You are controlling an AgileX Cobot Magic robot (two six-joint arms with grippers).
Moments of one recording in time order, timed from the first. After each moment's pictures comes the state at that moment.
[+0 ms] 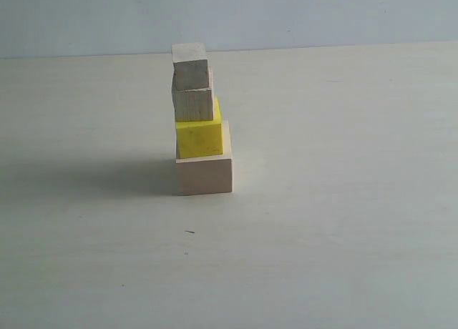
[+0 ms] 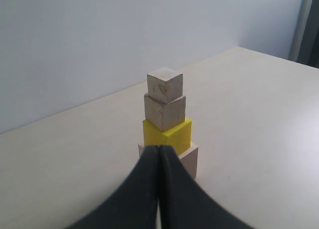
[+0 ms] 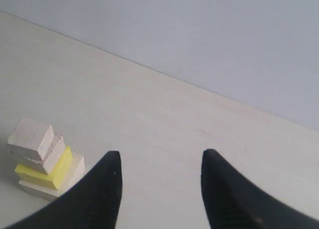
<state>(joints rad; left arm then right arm) -0.84 0.27 -0.40 0.41 0.44 -0.37 0.81 1.33 -1.68 -0.50 1.22 0.34</state>
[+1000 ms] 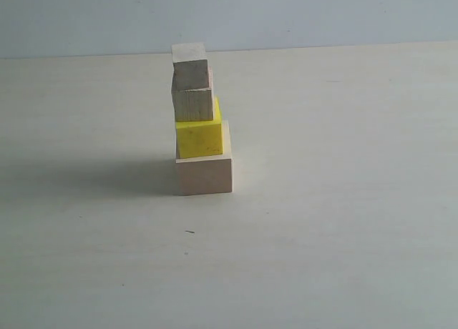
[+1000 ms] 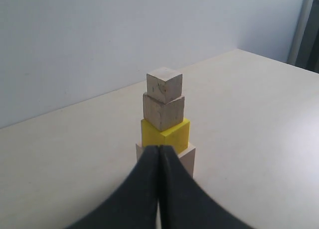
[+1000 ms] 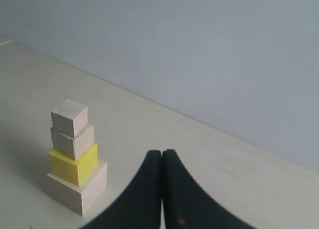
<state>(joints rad) -0.84 0.27 -0.40 0.41 0.44 -0.40 0.81 0.68 -0.93 -0.50 0.73 0.34</state>
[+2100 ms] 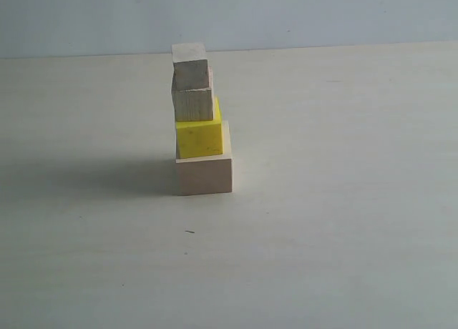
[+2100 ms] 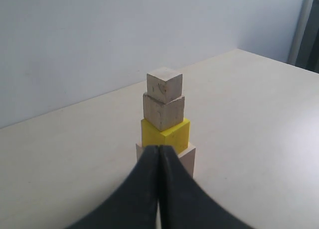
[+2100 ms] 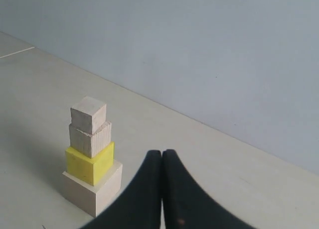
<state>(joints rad) -0.84 0.27 -0.40 0.41 0.44 -0.40 0.81 0.62 -0.80 -0.49 0.60 0.34</state>
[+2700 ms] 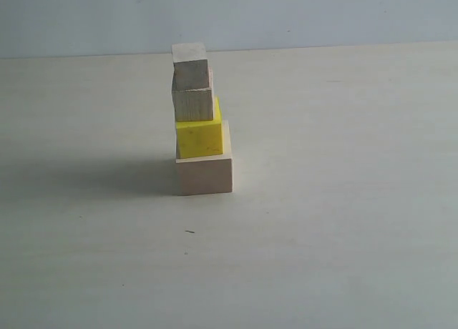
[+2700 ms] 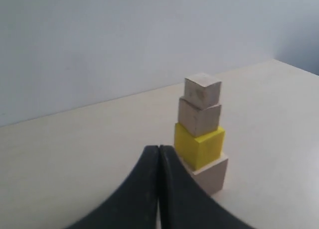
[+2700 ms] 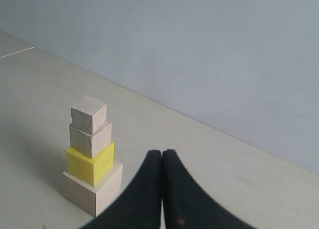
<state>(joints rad) -0.61 0.27 -0.40 0.24 0.41 -0.25 0.81 0.62 -0.80 -0.49 0.60 0.34</state>
